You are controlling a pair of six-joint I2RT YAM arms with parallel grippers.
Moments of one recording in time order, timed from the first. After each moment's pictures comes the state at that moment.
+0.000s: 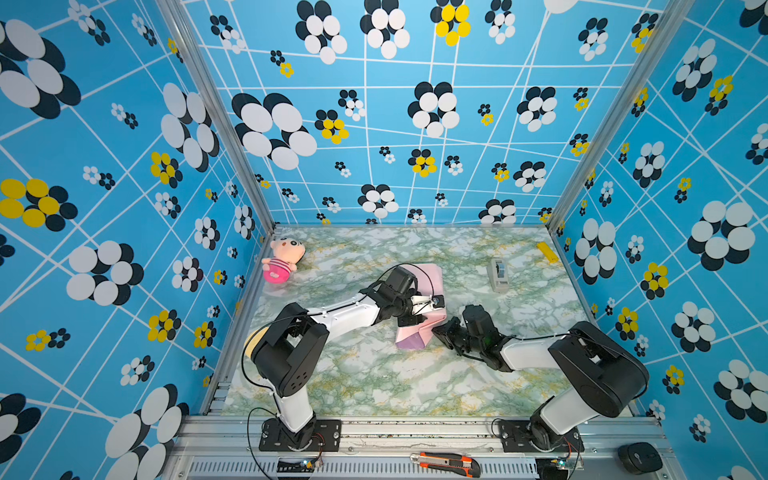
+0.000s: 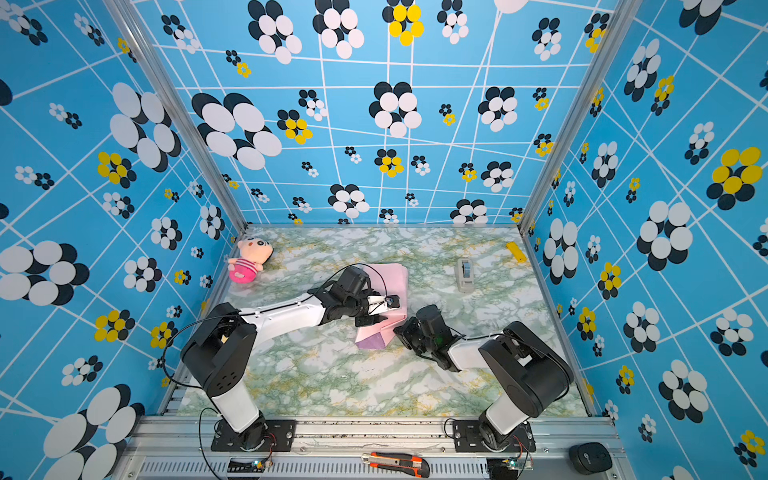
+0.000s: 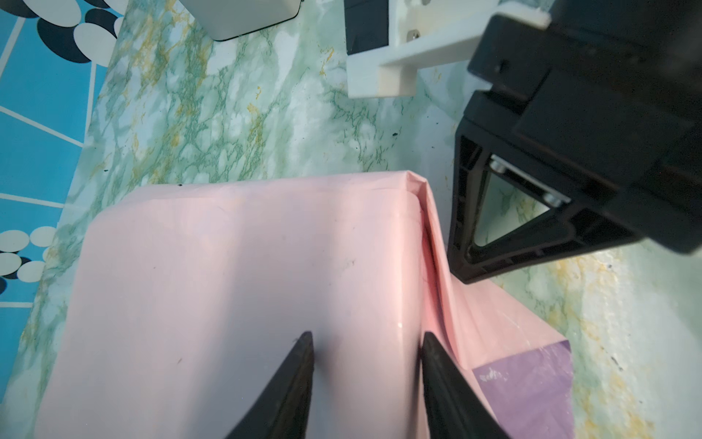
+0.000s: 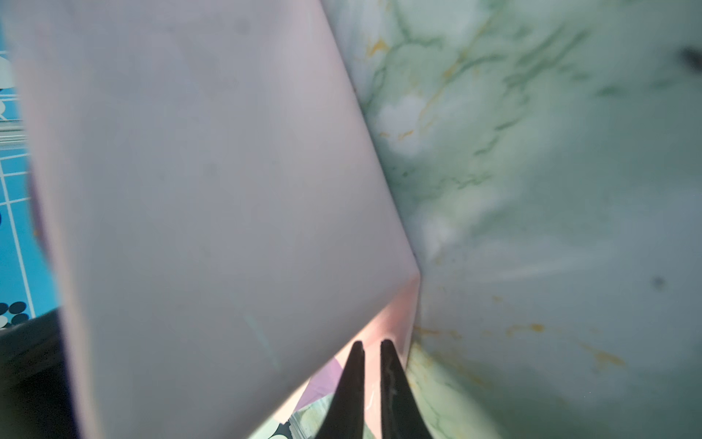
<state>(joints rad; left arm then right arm) -0.70 1.76 1.09 -0.18 0.31 0.81 0.62 1.60 0.44 0.52 -0.23 1.35</state>
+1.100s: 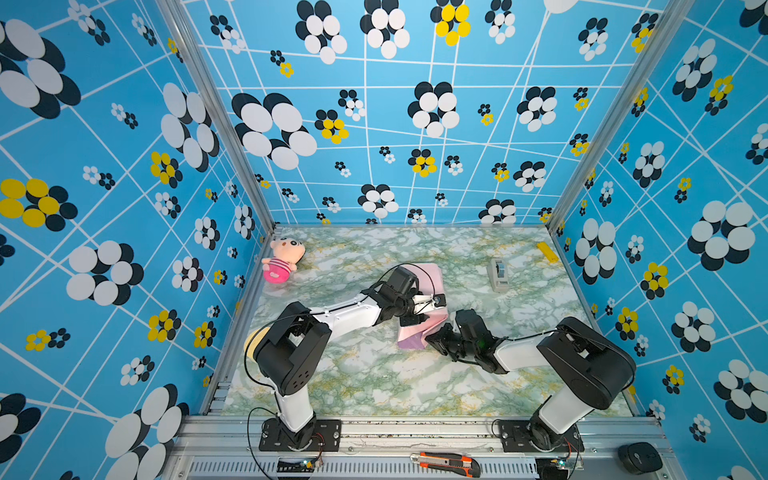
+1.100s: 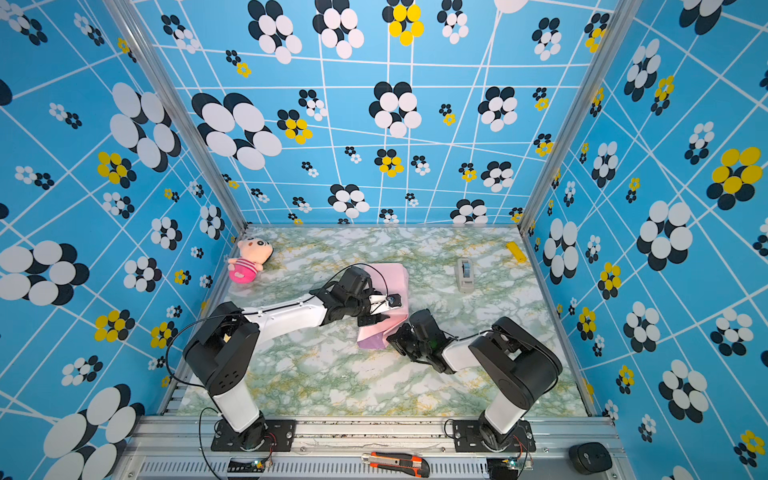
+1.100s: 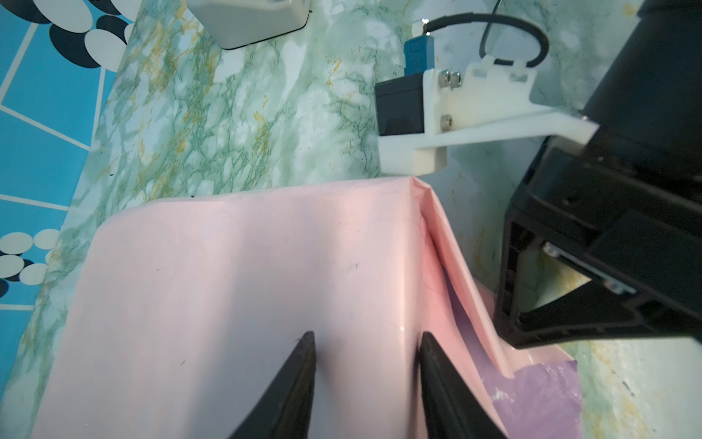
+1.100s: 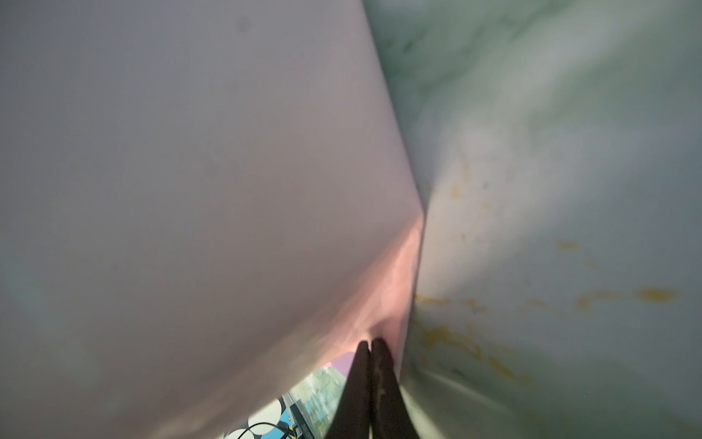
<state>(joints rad) -0.70 1.77 1.09 -0.14 0.31 0.78 0.68 1.65 0.44 0.53 -0.29 1.34</state>
